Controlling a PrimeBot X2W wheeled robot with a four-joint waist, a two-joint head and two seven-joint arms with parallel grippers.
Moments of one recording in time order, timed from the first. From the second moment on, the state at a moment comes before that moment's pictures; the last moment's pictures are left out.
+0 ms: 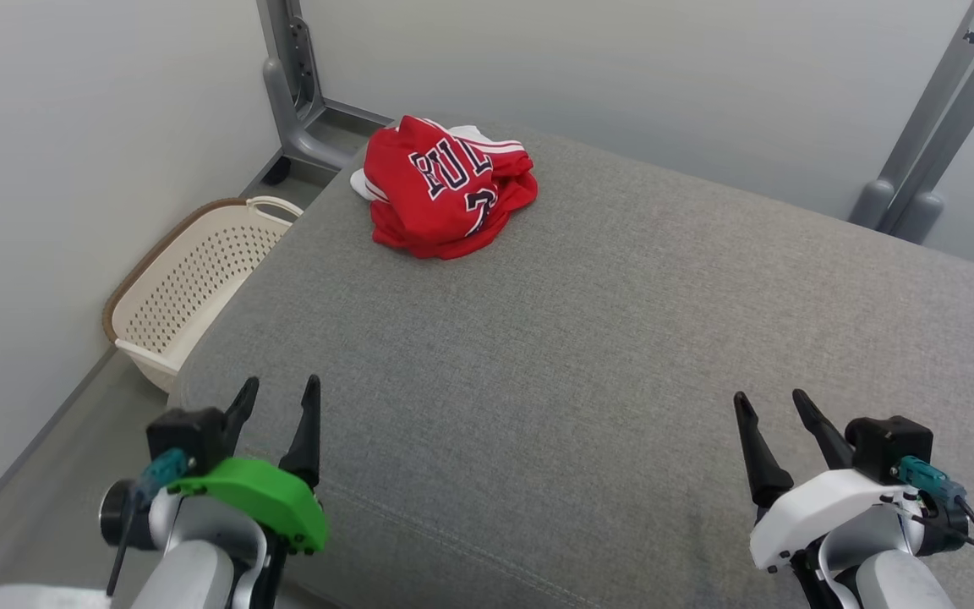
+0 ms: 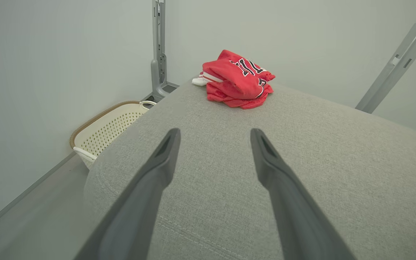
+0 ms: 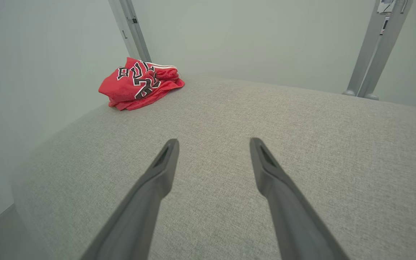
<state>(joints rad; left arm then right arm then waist) -0.20 0.22 -0.34 0.33 -0.50 0.03 -0.10 -0.08 -0.05 0.01 0.28 0.22 0.13 -0.09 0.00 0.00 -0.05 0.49</state>
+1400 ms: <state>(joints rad) -1.08 0.19 -0.30 1.15 -0.62 -0.04 0.06 0.06 -0.10 0.05 -0.43 0.00 0.13 0.29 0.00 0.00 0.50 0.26</state>
